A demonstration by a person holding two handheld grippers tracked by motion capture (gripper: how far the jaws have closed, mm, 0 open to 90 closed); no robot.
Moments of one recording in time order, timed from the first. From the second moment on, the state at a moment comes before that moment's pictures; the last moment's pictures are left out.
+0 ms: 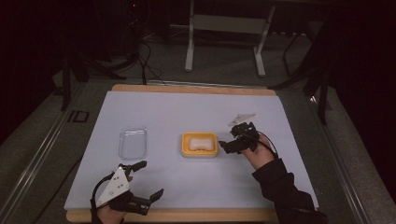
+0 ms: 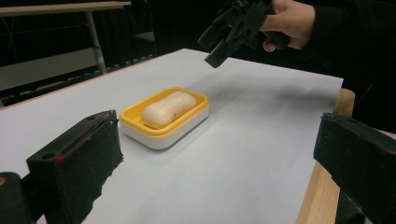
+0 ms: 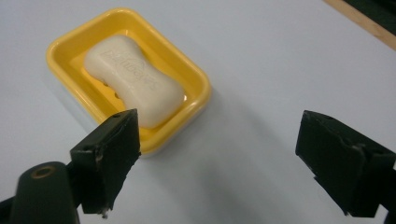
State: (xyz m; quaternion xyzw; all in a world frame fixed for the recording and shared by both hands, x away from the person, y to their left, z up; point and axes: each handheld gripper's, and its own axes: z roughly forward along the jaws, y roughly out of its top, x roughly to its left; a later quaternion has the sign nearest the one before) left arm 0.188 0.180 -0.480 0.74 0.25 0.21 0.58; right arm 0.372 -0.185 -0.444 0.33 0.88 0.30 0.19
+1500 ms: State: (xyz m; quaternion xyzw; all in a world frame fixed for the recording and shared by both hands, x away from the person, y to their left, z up) left arm 0.188 0.179 -0.480 0.75 0.25 0.21 0.58; right arm 0.286 -0.258 -0.465 0.38 0.80 0.40 0.23
